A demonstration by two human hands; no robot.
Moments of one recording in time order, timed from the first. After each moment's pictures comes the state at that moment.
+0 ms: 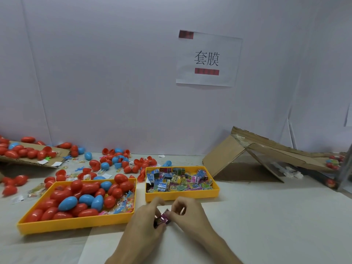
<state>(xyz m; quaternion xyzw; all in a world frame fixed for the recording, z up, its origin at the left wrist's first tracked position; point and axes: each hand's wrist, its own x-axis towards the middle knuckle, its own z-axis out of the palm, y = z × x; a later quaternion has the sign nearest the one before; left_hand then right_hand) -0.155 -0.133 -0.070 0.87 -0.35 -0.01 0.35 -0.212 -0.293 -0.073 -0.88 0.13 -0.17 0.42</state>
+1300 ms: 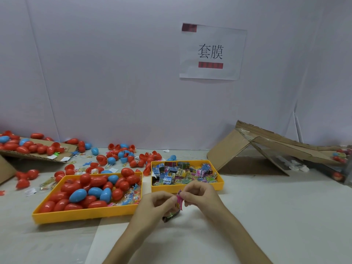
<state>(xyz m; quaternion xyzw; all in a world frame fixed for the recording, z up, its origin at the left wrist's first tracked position) -0.163 -0.132 -0.050 0.71 -0.27 -0.17 0.63 -0.222 -0.314 -0.052 -0.74 0.00 -0.15 0.66</state>
